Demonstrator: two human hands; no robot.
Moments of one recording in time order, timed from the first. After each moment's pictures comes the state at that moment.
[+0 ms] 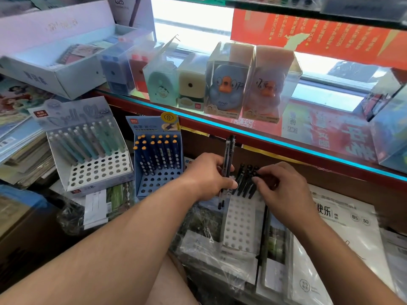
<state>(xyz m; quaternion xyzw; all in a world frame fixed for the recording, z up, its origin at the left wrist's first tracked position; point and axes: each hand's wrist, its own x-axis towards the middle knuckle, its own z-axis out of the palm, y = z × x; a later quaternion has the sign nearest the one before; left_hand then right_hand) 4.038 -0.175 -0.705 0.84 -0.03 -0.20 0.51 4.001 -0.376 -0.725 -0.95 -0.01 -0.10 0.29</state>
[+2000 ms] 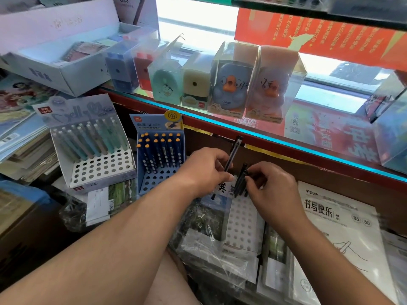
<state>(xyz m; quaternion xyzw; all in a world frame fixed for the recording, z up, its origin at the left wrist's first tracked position) 4.042 -0.163 -0.704 0.86 -0.08 -0.14 0.48 3.997 -0.346 -0.722 -0.94 -0.04 -0.15 0.30</state>
